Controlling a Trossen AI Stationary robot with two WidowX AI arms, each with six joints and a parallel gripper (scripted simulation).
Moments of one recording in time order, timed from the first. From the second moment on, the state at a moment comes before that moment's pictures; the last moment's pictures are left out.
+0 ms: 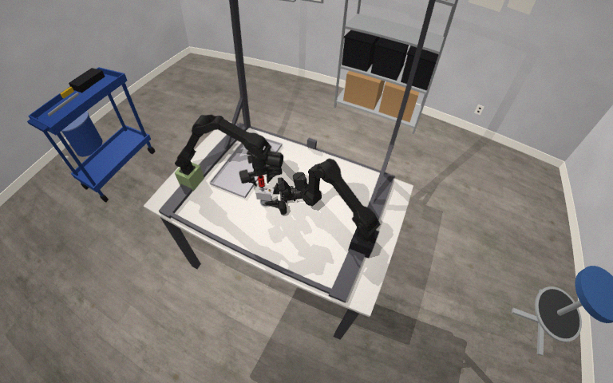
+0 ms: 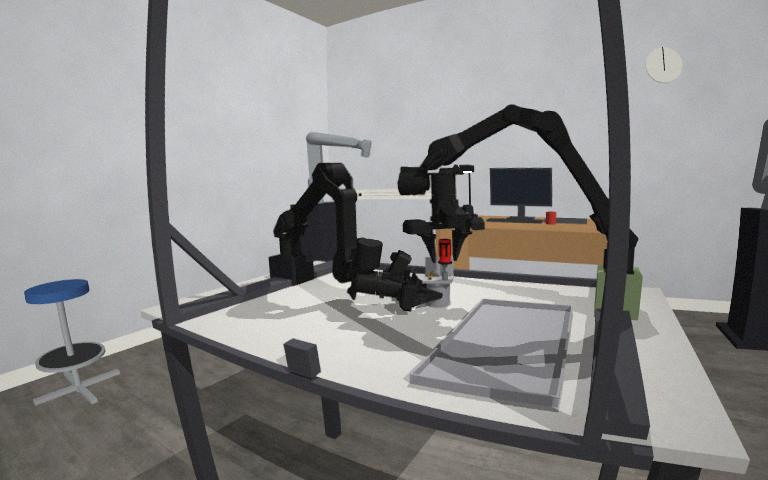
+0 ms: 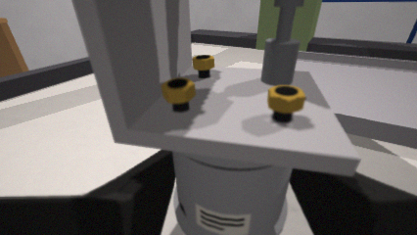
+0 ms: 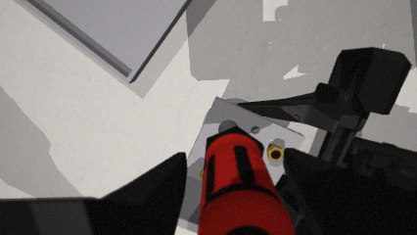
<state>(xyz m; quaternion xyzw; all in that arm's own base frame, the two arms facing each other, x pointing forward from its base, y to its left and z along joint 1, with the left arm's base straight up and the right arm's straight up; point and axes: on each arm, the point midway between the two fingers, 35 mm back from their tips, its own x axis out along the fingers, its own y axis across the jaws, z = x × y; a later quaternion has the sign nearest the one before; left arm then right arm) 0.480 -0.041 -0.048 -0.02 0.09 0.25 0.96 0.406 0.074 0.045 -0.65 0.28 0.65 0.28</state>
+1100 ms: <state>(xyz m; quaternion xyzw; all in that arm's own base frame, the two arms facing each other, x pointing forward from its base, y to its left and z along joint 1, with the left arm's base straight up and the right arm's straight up) 0.480 -0.041 -0.048 -0.02 0.09 0.25 0.96 0.404 0.074 0.044 -0.59 0.39 0.59 0.39</state>
